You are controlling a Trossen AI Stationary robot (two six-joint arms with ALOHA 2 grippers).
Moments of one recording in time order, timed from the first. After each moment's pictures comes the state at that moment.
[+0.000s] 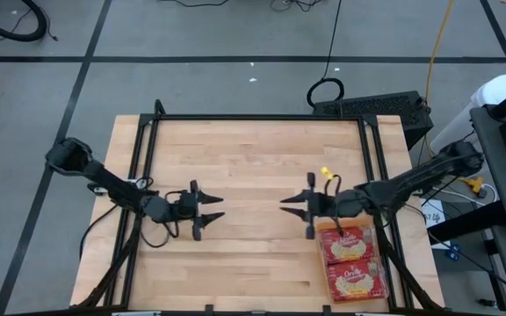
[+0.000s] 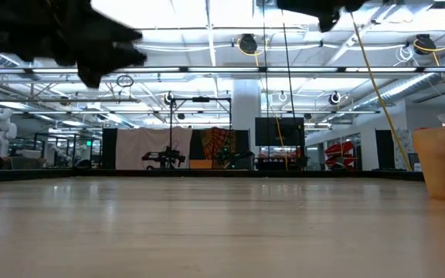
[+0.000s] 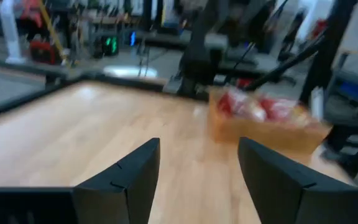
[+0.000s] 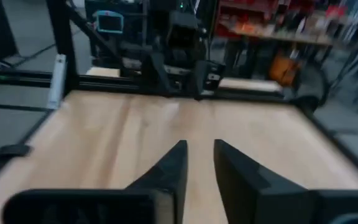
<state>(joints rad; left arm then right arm) -0.46 1.32 0.27 1.00 -0.58 -0.18 0.37 1.17 0.66 0.27 0.42 0.05</state>
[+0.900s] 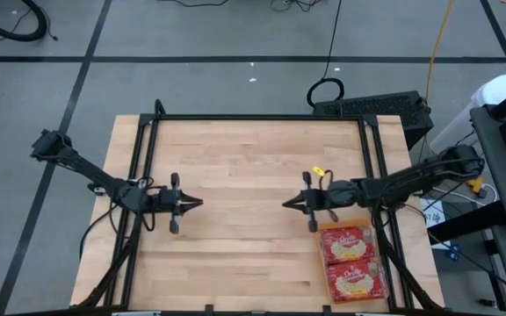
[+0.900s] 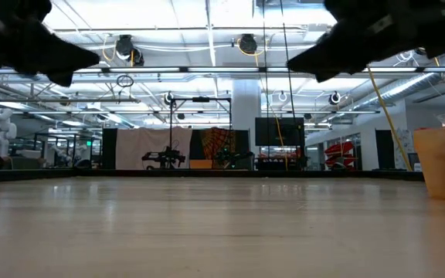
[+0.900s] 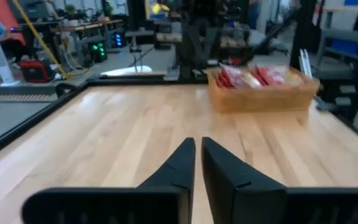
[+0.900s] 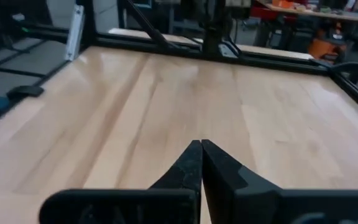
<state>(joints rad) -0.51 0.73 0.11 0.53 -0.56 -0.02 0.18 1.22 0.44 0.49 0.12 -0.03</state>
